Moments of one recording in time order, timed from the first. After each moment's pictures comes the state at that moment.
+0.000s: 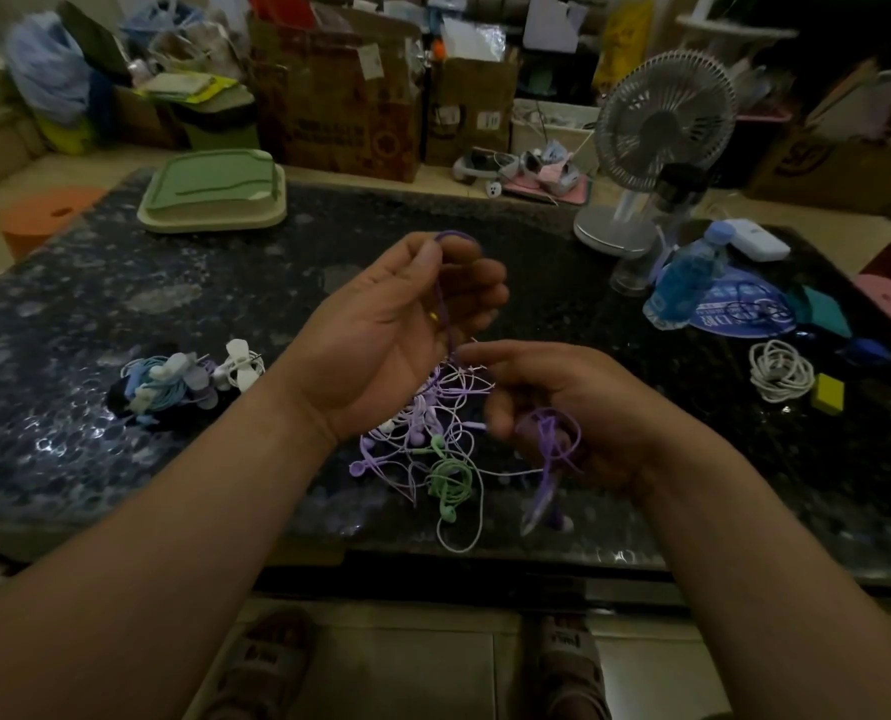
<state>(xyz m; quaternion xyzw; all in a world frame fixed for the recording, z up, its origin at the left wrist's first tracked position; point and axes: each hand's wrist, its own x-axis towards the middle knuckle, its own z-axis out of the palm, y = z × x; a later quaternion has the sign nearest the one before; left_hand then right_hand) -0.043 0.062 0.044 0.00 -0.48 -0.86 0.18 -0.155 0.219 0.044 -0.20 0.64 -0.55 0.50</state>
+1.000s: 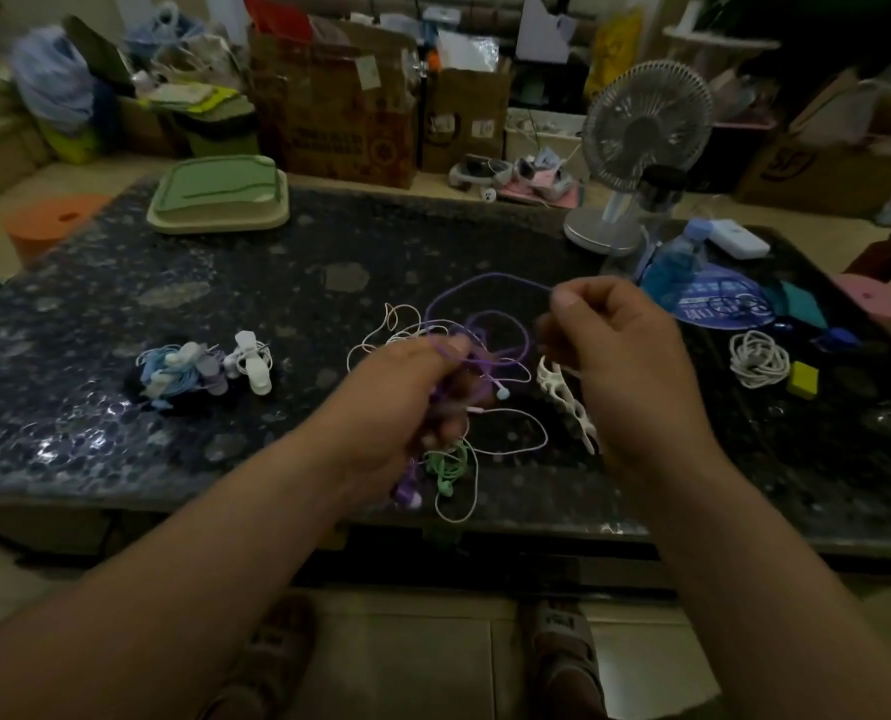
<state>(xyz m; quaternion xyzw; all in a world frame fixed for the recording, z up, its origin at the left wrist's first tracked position) -0.010 0.121 0.034 0.25 -0.58 -0.76 0.12 -0.123 0.253 0.067 -0.23 0.74 -0.62 0.14</state>
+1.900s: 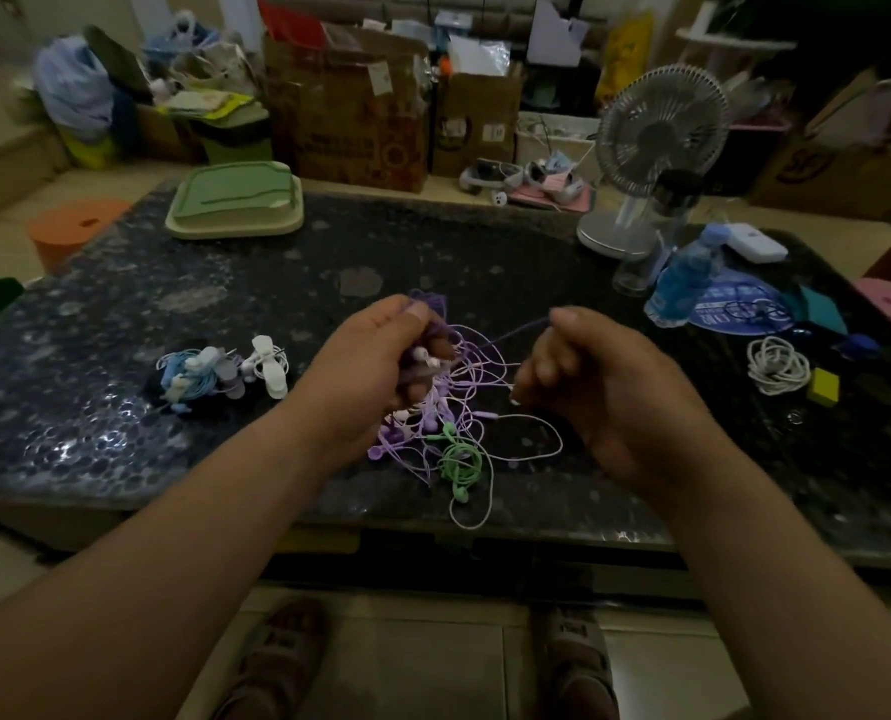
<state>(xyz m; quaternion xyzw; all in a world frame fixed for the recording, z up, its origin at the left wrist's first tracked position) -0.006 0.082 0.039 0.24 -0.61 -0.73 0.20 -0.130 0.250 0.058 -0.29 0.61 -0.64 0.35</state>
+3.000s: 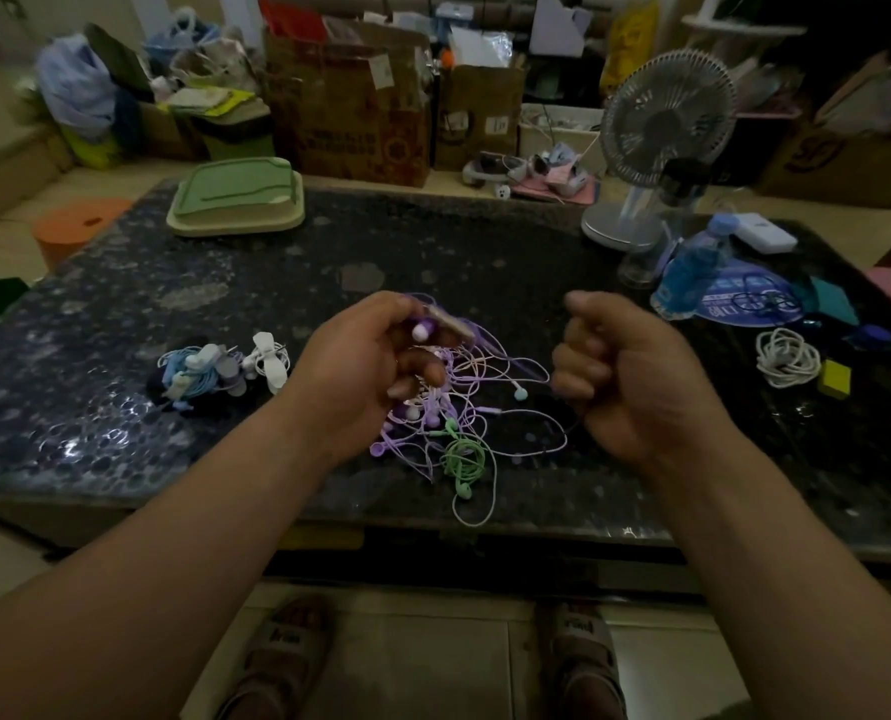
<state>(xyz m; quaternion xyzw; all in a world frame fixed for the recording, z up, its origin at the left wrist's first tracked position) -0.007 0.075 0.033 0.22 -0.53 -0.79 0.20 -0.137 0.239 0.056 -0.13 0.55 -0.76 0.34</state>
